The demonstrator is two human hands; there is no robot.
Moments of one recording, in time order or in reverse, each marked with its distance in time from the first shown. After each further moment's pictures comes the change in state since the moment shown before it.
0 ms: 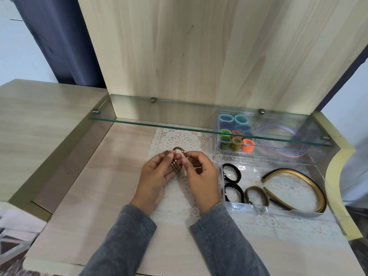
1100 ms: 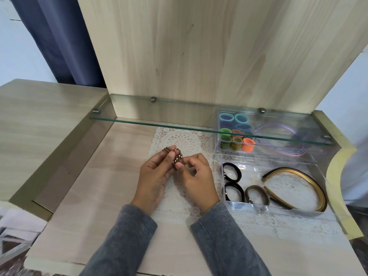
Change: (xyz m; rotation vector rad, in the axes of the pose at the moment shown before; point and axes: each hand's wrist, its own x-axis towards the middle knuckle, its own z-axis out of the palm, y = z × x) left_hand 0.000 -0.003 -0.001 -0.038 -0.020 0.071; right_hand -0.001 0.003 0.005 -0.167 -0.120 -0.010
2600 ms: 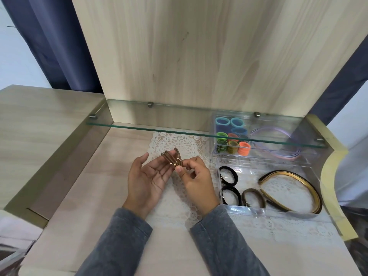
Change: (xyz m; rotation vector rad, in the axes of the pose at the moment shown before) left_hand 0.002 0.014 -0.008 -0.247 -0.142 -0.194; right_hand 0.001 -0.010 -0.007 0.107 -0.046 0.073
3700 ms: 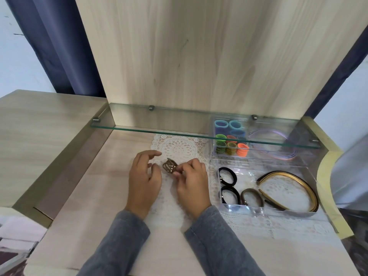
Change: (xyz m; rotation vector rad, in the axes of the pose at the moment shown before) left_hand 0.001 -0.001 -0.018 1.227 0.250 0.808; right_hand -0.004 0.014 0.014 -0.546 0.104 -0.207
